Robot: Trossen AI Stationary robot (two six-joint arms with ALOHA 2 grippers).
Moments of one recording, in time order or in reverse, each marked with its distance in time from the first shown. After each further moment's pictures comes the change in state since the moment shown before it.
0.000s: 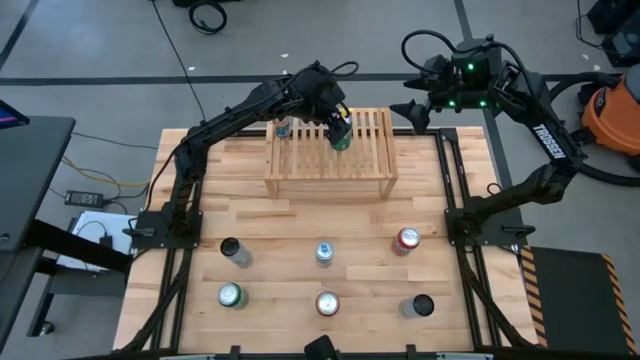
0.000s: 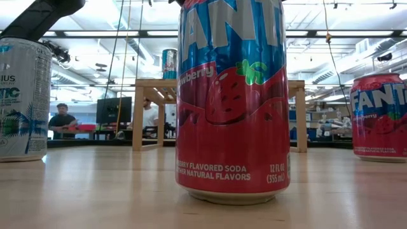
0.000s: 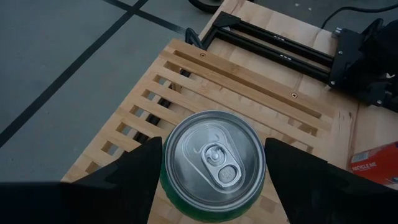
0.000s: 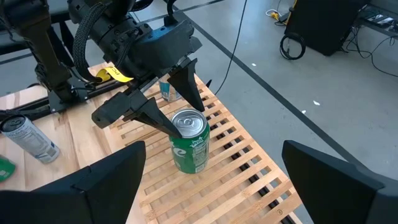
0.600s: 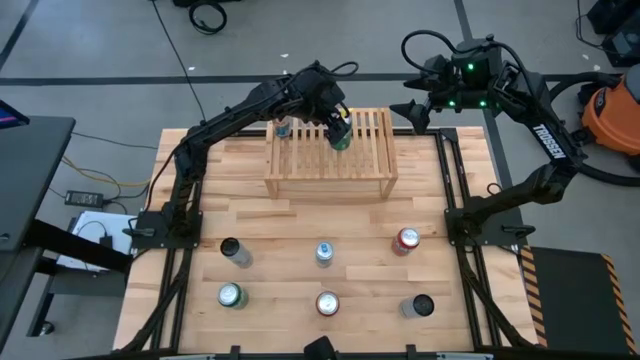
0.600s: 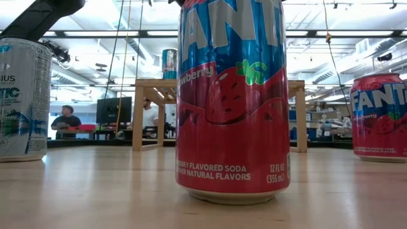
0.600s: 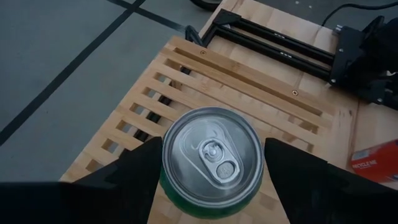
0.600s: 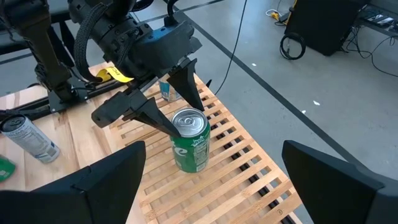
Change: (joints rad) left arm 0.003 0.000 0.000 -0.010 0.006 0.000; right arm 0.000 0.000 0.000 0.000 0.000 0.000
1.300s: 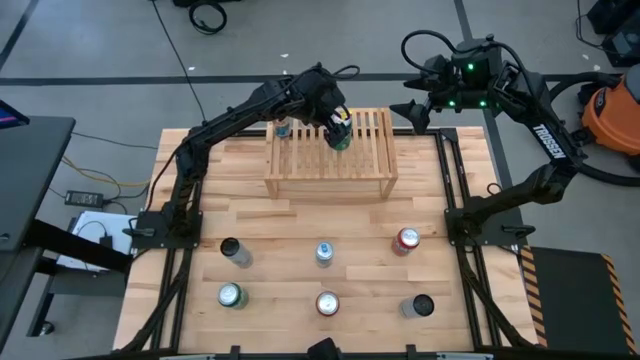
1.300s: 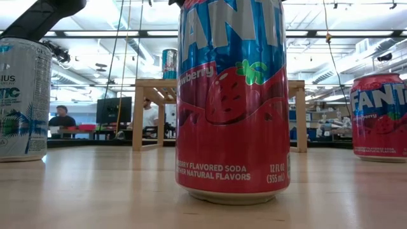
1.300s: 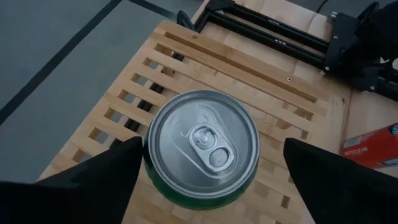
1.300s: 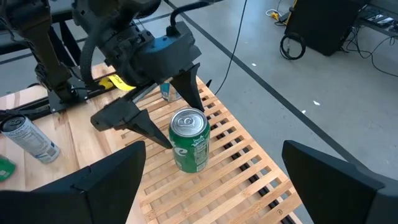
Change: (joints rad) left arm -0.004 0.016 0.000 -0.030 0.033 -0.001; right arm 0.000 0.000 0.000 0.000 0.000 0.000
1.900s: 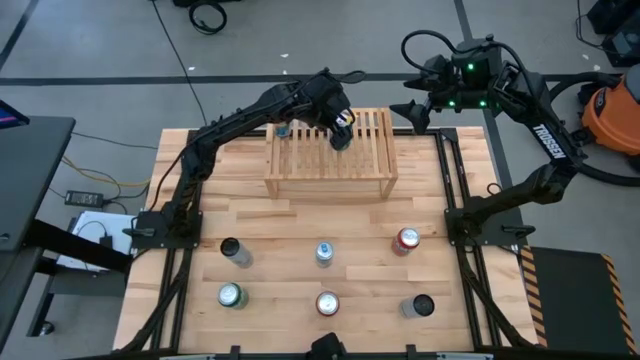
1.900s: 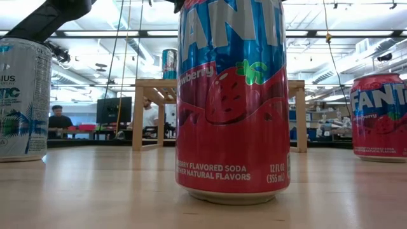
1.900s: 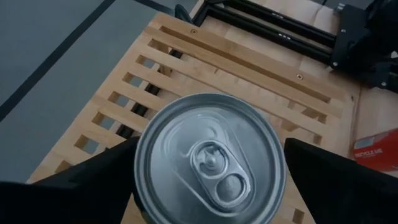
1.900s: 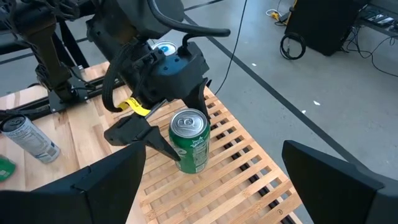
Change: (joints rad) left arm 0.004 0.046 -0.002 0.034 0.004 0.012; right arm 0.000 0.000 0.000 0.000 0.000 0.000
